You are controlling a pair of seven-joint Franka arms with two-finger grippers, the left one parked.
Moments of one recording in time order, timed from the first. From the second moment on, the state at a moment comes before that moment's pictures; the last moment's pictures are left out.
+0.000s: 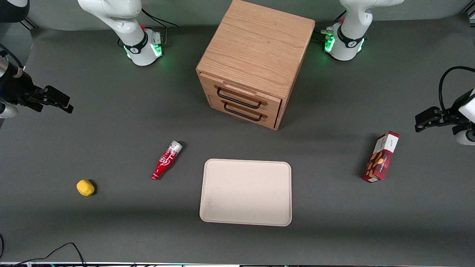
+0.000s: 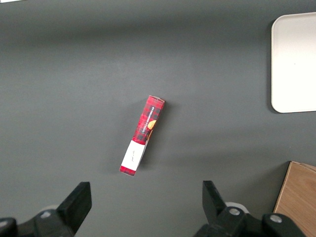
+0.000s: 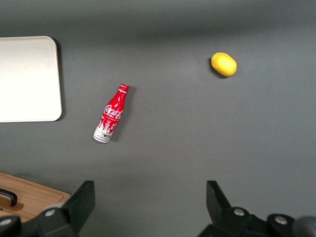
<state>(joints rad) -0.19 -0.04 0.21 -1.61 0.03 1.61 0.12</state>
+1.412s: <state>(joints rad) -0.19 0.30 0.78 -1.42 0.04 1.62 -0.11</state>
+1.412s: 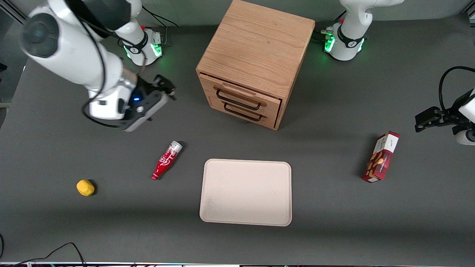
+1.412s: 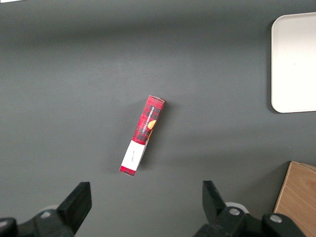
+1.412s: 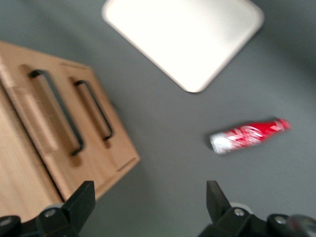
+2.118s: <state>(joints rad) 0.00 0.55 0.87 -1.40 -0.09 1.75 -0.21</state>
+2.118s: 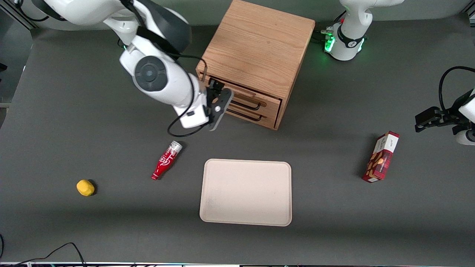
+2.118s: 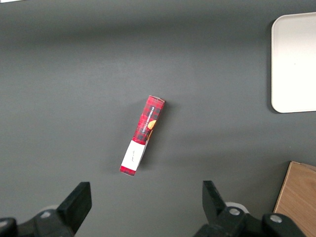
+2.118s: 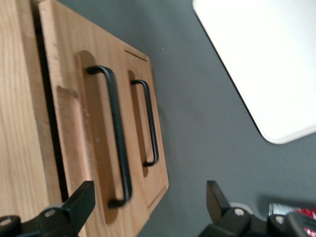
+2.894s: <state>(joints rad) 0.05 0.63 0.87 -1.46 -0.21 1.87 -0.21</state>
